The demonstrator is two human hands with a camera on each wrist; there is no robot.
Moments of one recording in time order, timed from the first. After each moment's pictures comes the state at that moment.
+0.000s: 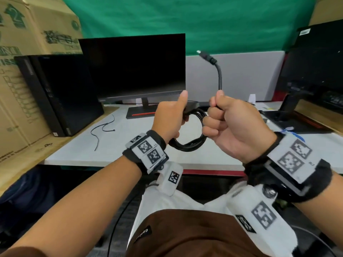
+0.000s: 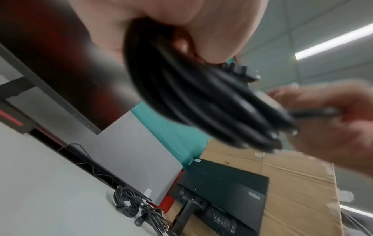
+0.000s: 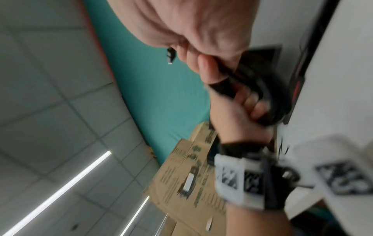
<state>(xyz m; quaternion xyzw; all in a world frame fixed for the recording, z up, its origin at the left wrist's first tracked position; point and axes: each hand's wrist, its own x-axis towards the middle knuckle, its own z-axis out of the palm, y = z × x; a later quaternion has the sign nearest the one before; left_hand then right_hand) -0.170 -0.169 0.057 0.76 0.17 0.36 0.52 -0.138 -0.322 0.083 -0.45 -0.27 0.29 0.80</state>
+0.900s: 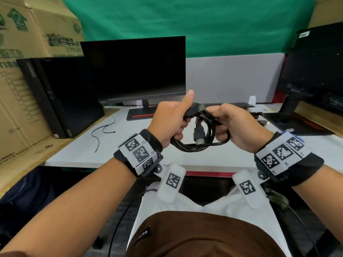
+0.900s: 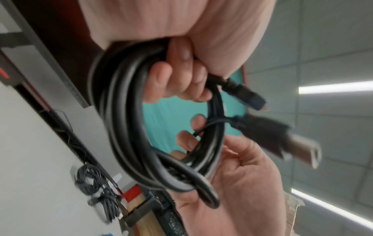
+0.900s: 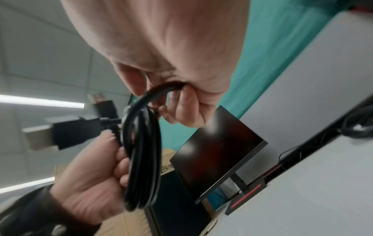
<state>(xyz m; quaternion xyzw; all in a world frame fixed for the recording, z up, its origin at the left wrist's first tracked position) -0.190 -0.184 0.071 0.73 0.12 0.28 0.60 -0.088 -0.328 0.070 -0.61 -0.48 0.25 0.58</state>
